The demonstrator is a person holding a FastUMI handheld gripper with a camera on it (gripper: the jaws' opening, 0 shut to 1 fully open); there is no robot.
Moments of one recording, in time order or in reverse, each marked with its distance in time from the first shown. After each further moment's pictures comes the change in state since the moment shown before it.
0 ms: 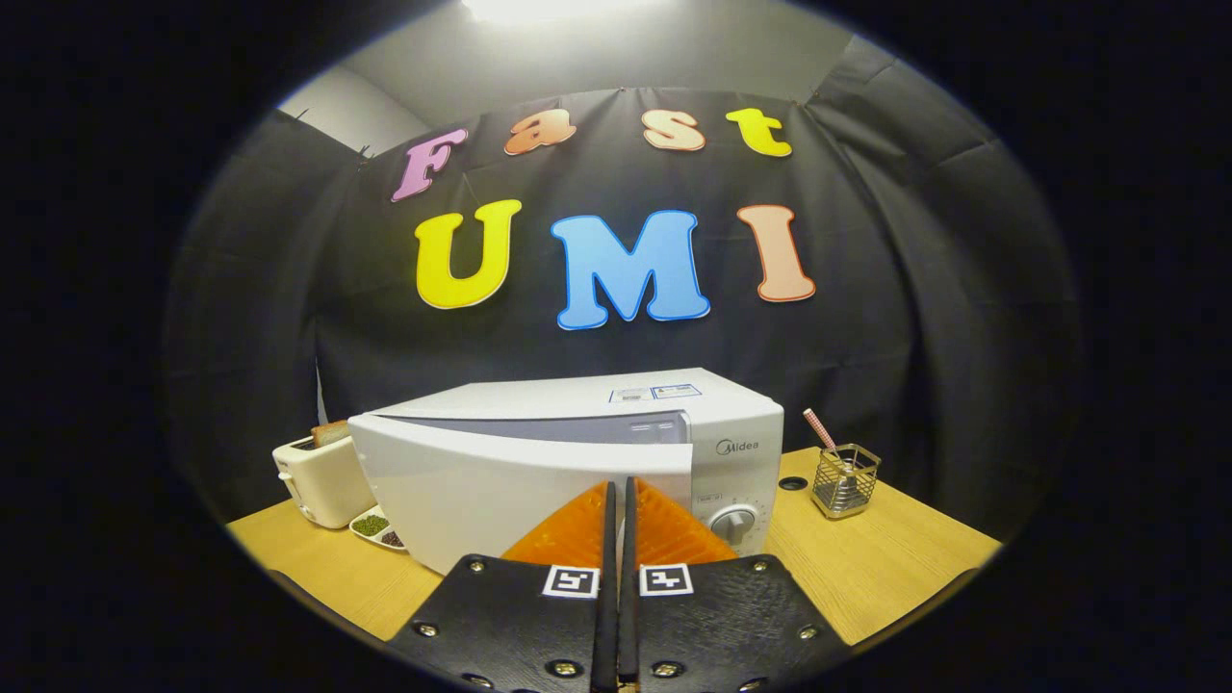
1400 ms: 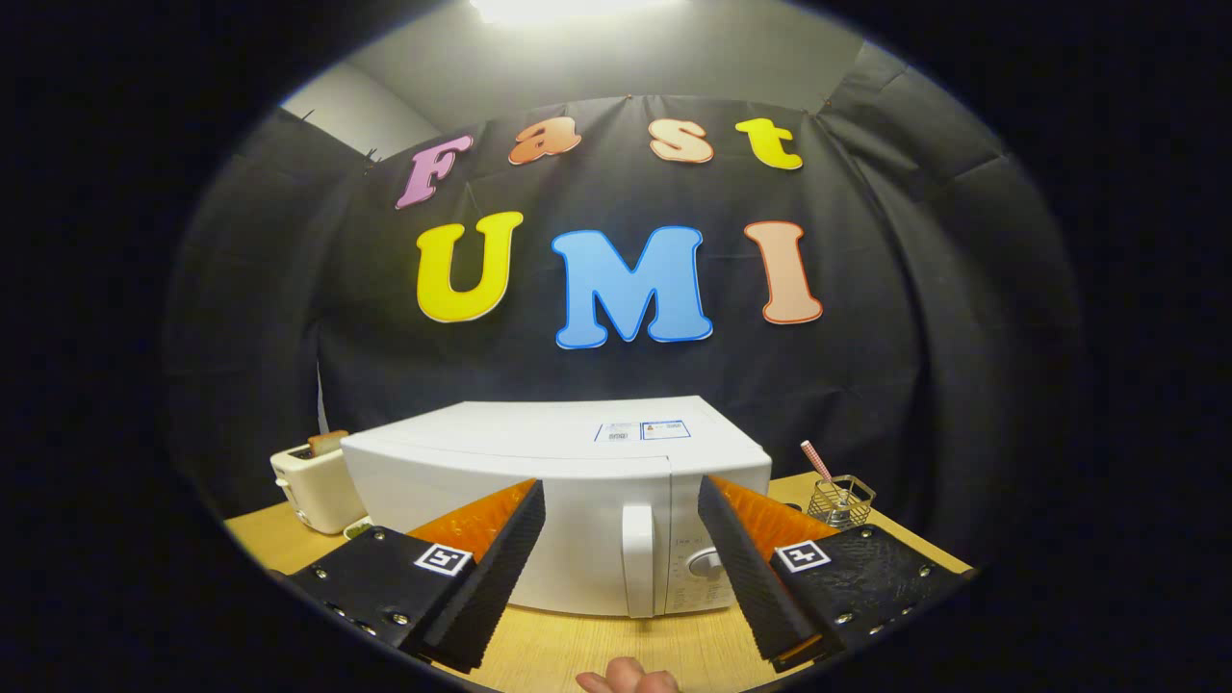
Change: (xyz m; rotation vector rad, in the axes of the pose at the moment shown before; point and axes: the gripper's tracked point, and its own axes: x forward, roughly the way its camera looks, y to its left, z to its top) arm -0.015 -0.011 0.055 0.007 -0.053 0.058
